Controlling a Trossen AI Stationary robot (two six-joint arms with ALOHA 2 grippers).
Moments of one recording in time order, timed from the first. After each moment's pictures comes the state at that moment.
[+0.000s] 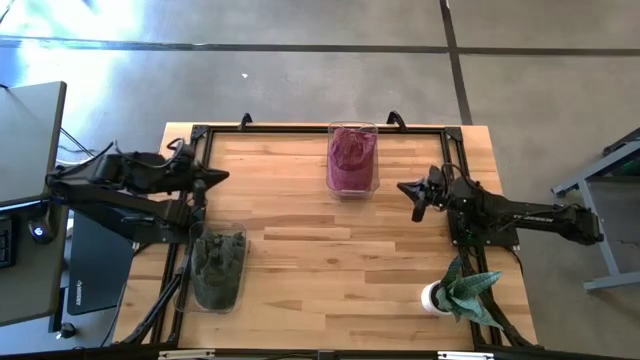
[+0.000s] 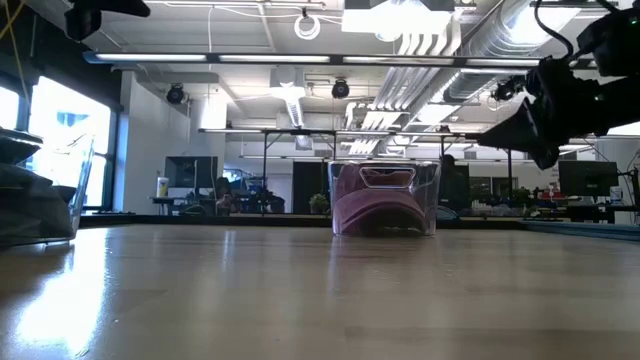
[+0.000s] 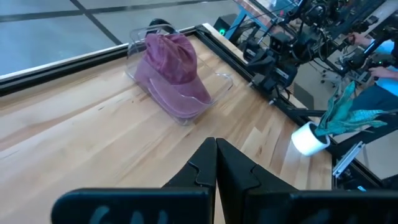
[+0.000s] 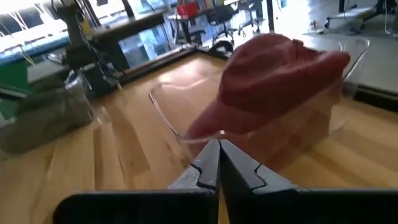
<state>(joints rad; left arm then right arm) -0.12 0.48 0.92 -0.85 -0.43 -0.73 -0.25 0.31 0.01 0.12 0.16 0.33</state>
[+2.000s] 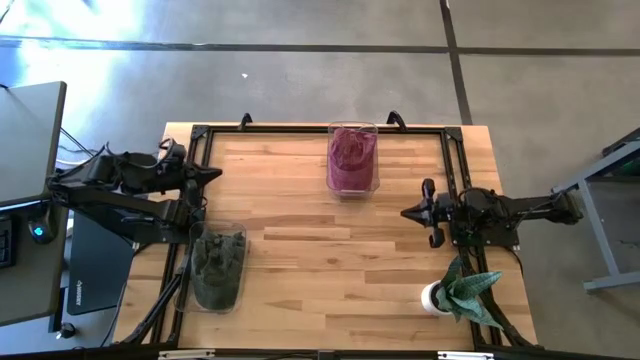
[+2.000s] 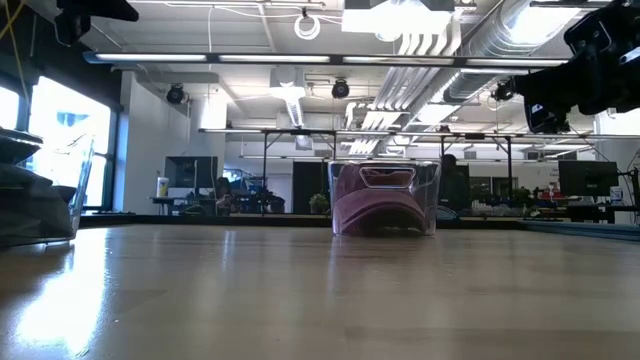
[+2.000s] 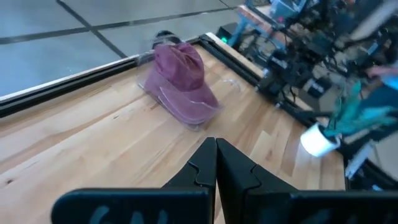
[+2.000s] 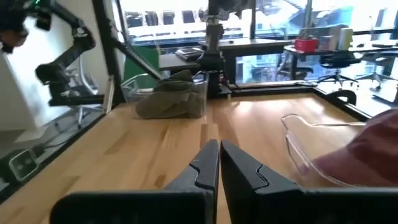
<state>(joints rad) -0.12 0.39 0.89 -0.88 -0.46 -0.67 0.08 0.05 0.01 0.03 0.04 0.08</state>
